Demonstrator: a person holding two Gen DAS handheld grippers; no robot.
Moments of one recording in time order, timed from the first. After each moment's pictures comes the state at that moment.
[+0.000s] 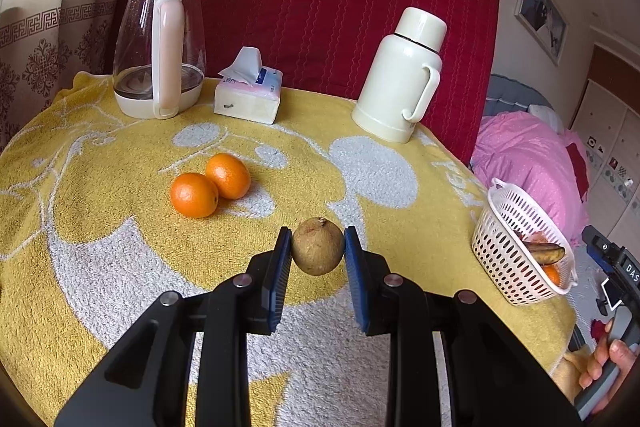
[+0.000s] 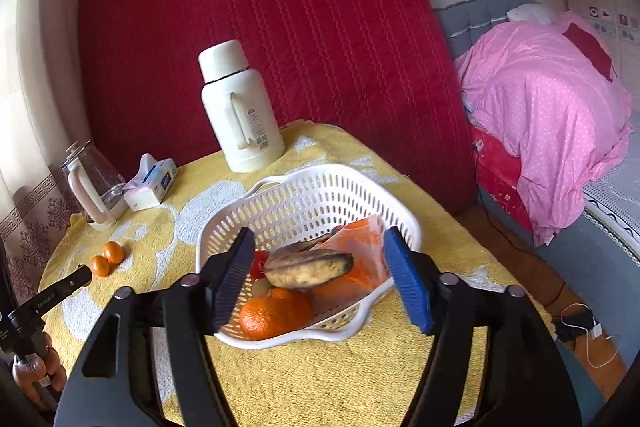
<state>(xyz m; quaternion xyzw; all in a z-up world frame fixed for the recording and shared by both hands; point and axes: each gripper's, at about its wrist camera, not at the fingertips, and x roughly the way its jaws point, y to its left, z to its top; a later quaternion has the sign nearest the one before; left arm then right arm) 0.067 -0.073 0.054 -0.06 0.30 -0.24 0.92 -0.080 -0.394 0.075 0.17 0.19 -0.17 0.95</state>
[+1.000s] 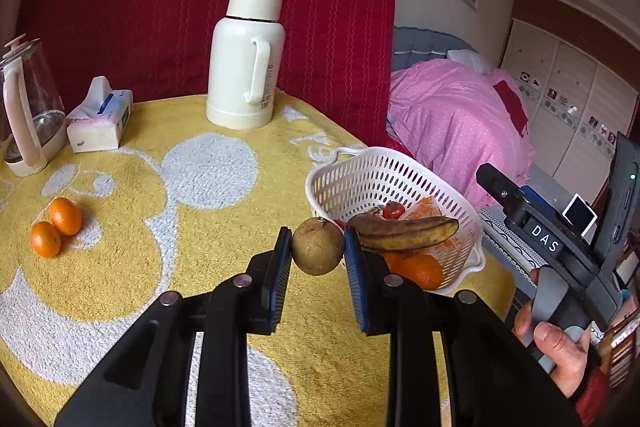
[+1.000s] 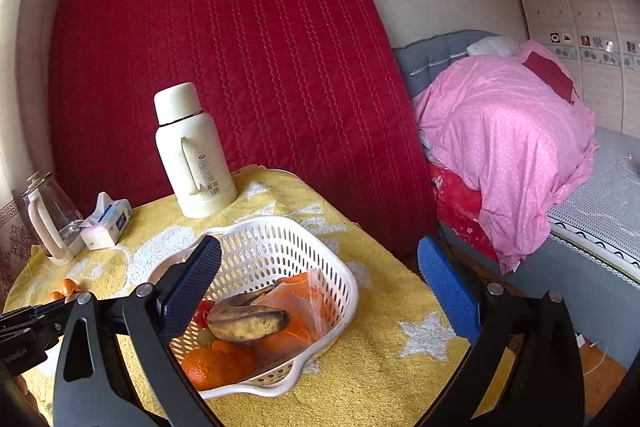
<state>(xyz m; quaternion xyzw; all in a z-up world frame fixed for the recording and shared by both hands) 0.018 -0.213 0.086 0.02 0.30 -0.38 0.87 -0.079 -0.418 0.080 0.14 0.14 -0.25 0.95</state>
